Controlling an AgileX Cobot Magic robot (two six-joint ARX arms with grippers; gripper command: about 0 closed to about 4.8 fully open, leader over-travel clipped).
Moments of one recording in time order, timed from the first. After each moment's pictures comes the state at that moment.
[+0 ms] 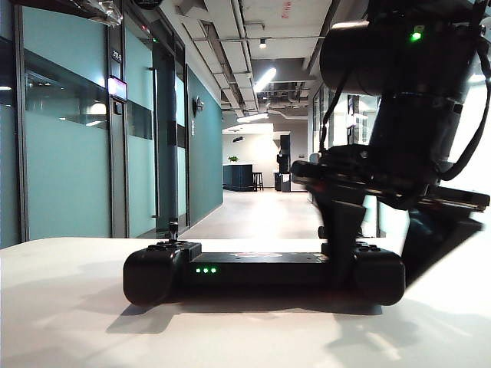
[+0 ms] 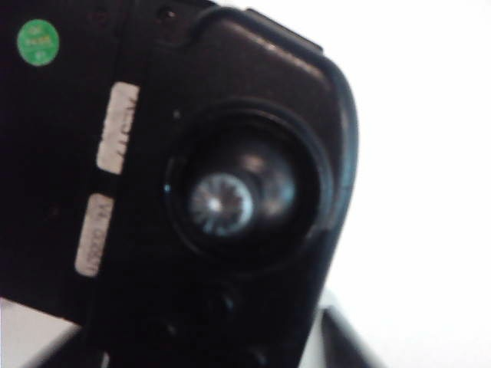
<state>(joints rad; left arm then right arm) -0.43 0.92 0.86 -0.30 0.27 -0.08 0.60 1.56 0.91 -0.62 -0.02 0.39</state>
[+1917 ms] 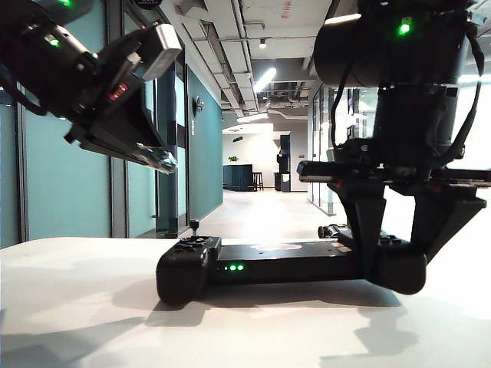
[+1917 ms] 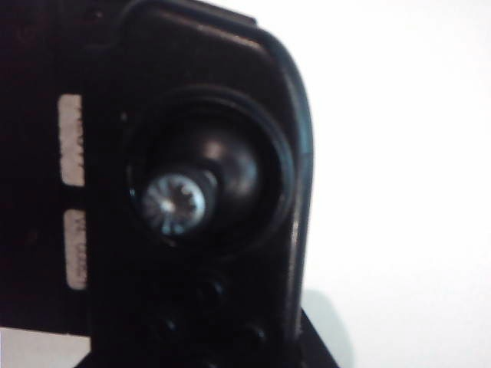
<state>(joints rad) -0.44 1.36 0.86 -0.30 0.51 0.21 0.60 1.58 0.99 -0.73 0.10 0.52</state>
